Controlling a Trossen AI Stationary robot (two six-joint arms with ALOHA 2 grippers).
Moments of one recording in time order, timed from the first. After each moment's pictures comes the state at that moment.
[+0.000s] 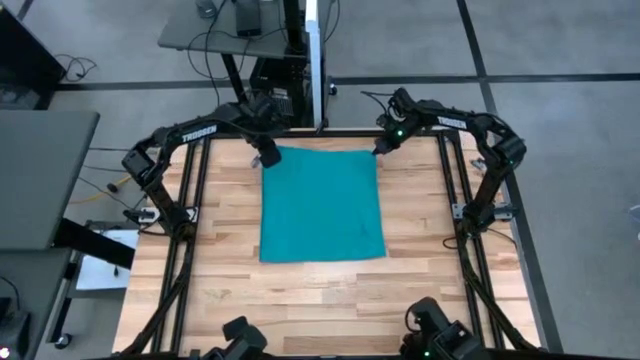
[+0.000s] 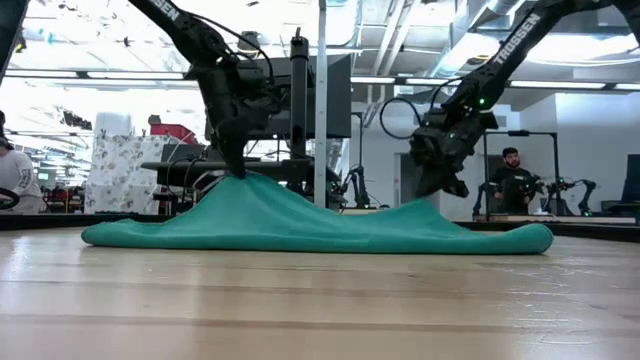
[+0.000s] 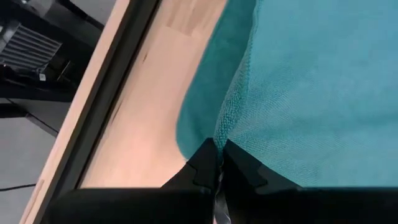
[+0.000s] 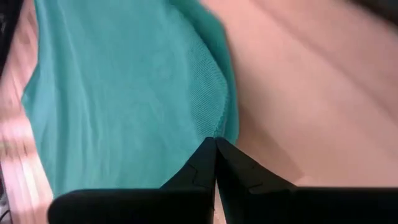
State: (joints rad) left arm 0.80 1.69 1.29 -0.77 0.06 0.37; right arm -1.00 1.80 1.16 -0.57 -0.63 -0.05
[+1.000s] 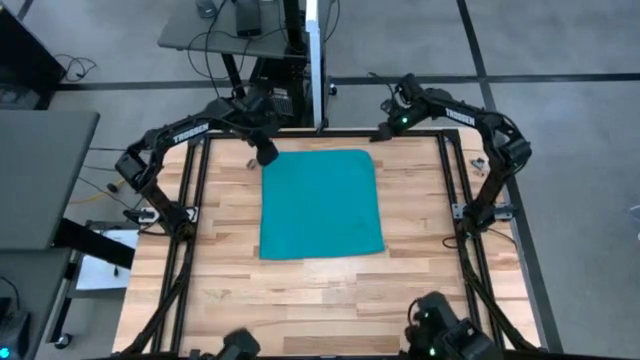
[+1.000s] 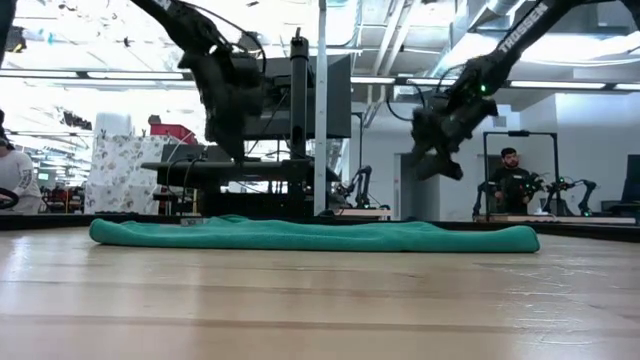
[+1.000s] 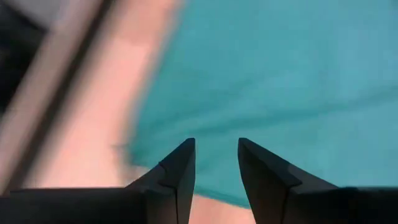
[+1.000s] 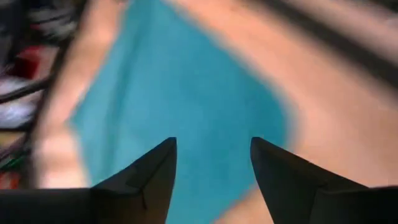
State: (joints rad) left arm 0.77 1.61 1.30 -0.91 0.30 0.32; right arm -0.98 1.72 1.25 -0.70 -0.78 -0.05
